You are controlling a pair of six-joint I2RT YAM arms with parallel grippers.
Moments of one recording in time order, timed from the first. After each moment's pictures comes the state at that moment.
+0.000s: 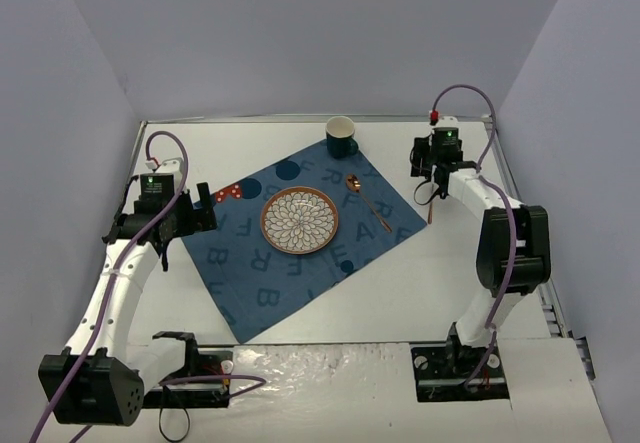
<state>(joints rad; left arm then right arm) -0.04 1.06 0.97 -0.73 -0.01 -0.23 0.08 1.77 1.19 -0.10 0.18 0.09</state>
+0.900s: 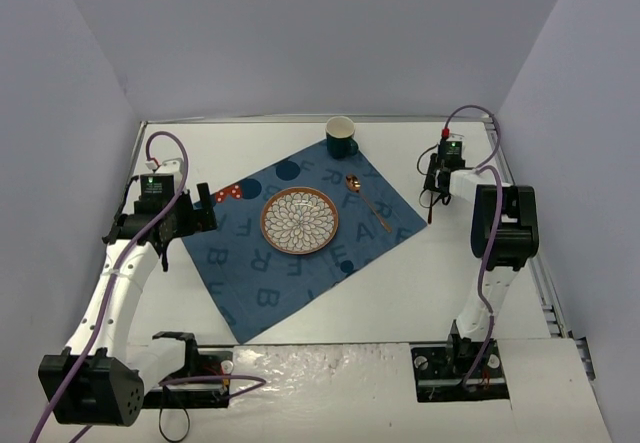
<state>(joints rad) -0.04 1.06 0.97 -0.73 -0.01 -0.23 -0.02 2.00 1.21 -0.05 0.15 0.19</state>
